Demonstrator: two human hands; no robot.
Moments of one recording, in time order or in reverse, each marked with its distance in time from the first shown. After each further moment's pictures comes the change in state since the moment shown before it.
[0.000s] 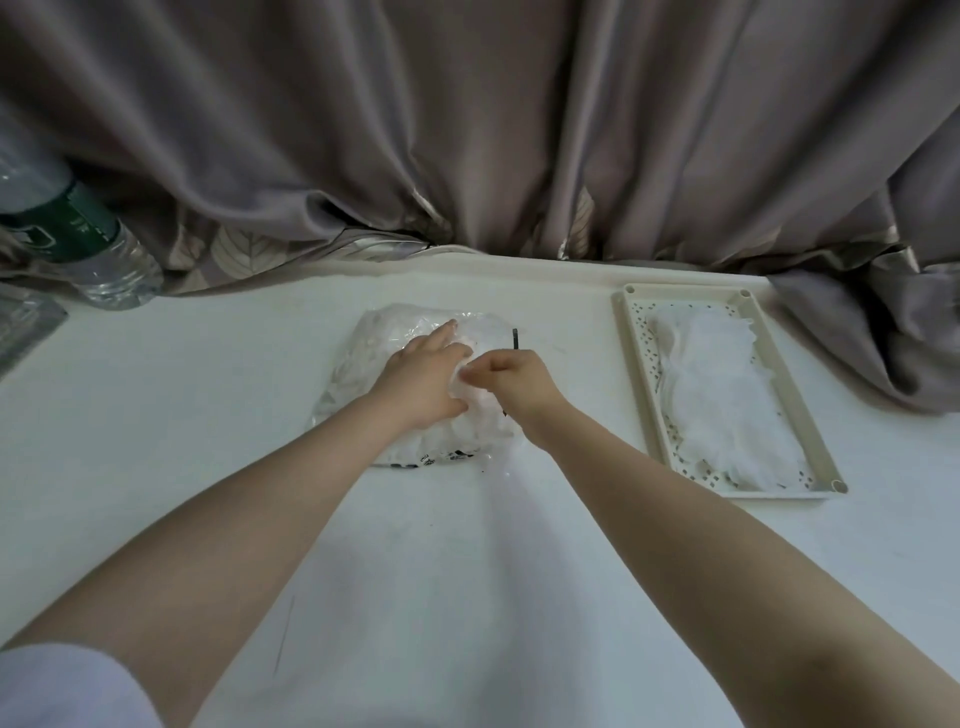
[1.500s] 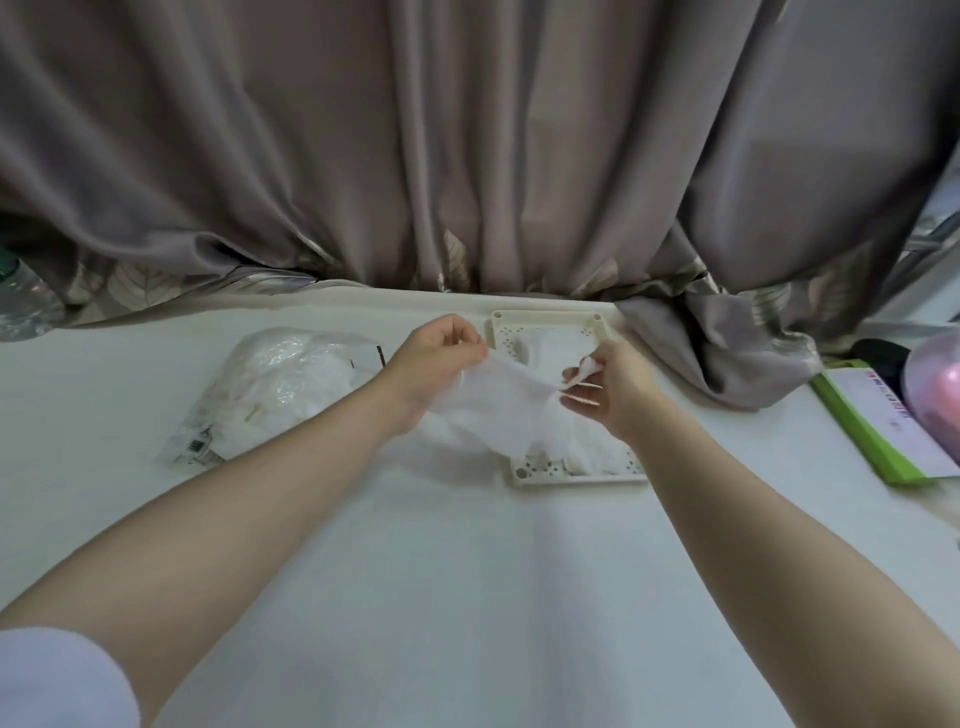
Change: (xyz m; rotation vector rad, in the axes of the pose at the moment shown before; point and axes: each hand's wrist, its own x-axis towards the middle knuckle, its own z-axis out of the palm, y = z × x) left_hand -0.023 0.202 -0.010 -1.265 0.116 0.021; right_hand -0.093 0.005 -0.231 0.487 0.382 0.218
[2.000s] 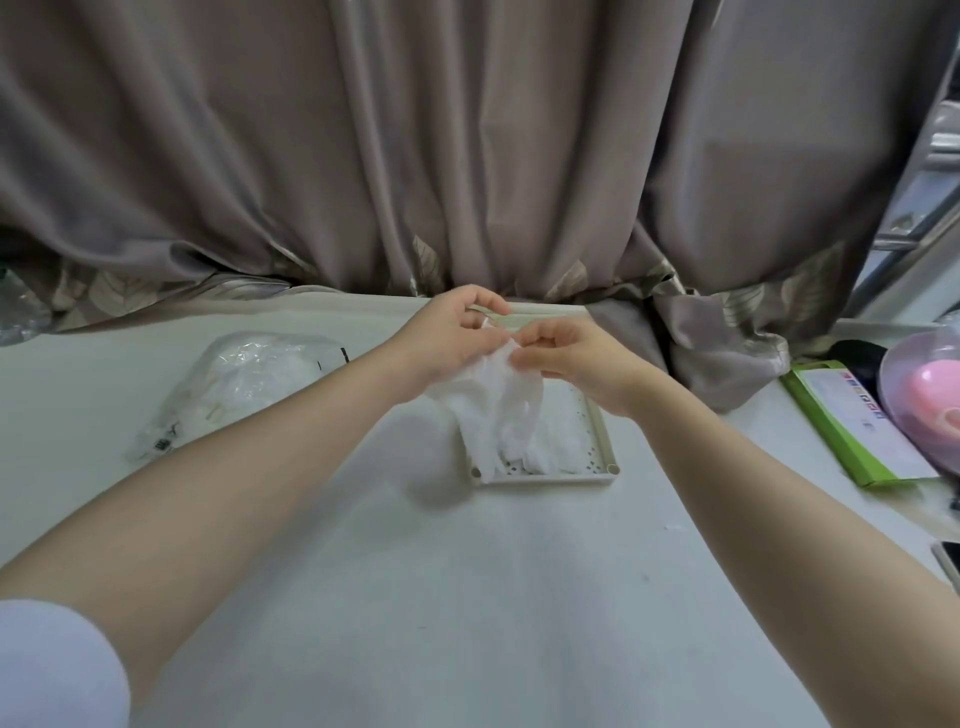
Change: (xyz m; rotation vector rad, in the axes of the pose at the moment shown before) left_hand 0.004 0.034 0.069 0.281 -0.055 0.072; right_hand -0.011 -0.034 -0.038 -0.546 -0.612 -0.489
